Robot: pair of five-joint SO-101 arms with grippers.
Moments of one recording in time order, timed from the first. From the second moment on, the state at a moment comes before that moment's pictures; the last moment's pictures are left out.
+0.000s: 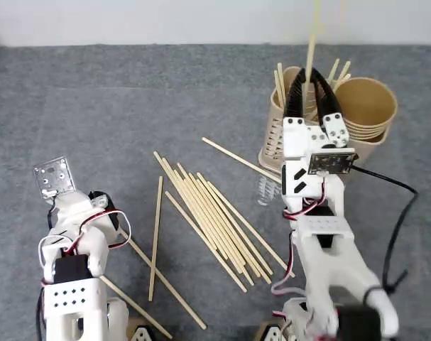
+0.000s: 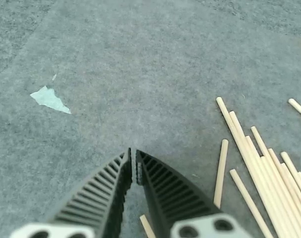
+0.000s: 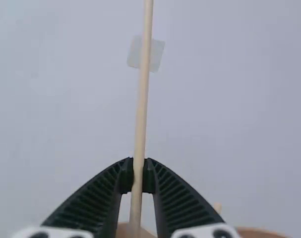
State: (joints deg) left arm -13.7 -67.1 80.2 42.3 15.7; right arm -2.3 -17.8 63.4 -59.6 6.1
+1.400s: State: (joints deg) left arm -13.7 -67.1 80.2 42.3 15.7; right arm -5.9 -35.1 66.3 -47.7 3.0
